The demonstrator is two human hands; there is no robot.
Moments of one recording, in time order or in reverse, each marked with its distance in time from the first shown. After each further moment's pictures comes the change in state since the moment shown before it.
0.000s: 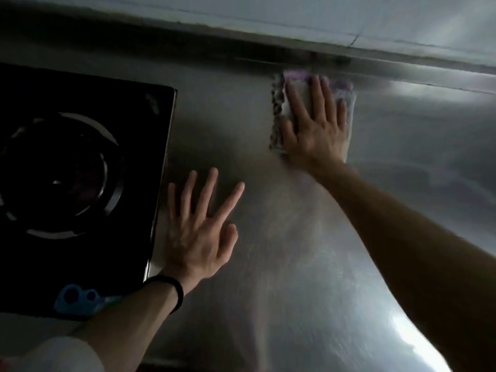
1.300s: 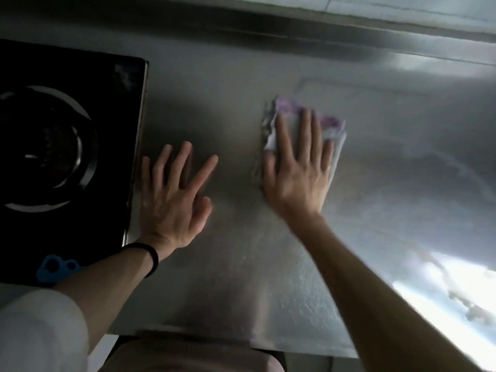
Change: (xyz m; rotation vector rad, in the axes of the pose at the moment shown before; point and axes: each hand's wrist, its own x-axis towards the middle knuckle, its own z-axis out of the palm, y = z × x) left_hand 0.003 0.003 0.009 0.038 0.052 -0.016; right_hand -0.118 -0.004 0.004 0.034 0.091 0.149
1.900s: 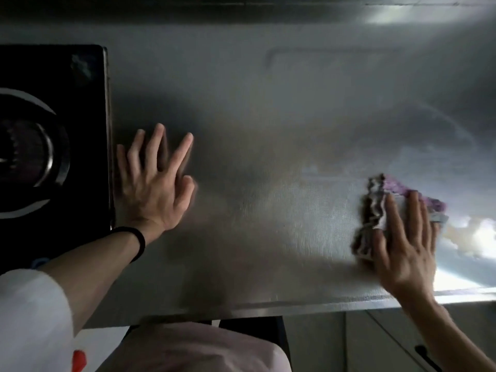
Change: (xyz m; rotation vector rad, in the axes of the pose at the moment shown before) left_hand -0.005 -0.001 -0.008 0.027 -0.036 0.019; right_hand -0.210 0.201 -0.039 -0.064 -0.094 0.256
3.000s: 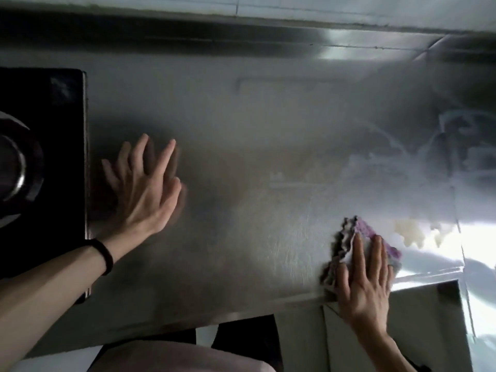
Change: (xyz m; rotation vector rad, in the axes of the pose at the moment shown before) left_hand 0.013 0.022 -0.012 -0.297 -0.009 -0.082; right_hand -0.080 -0.012 0.010 0.007 0.015 0.239
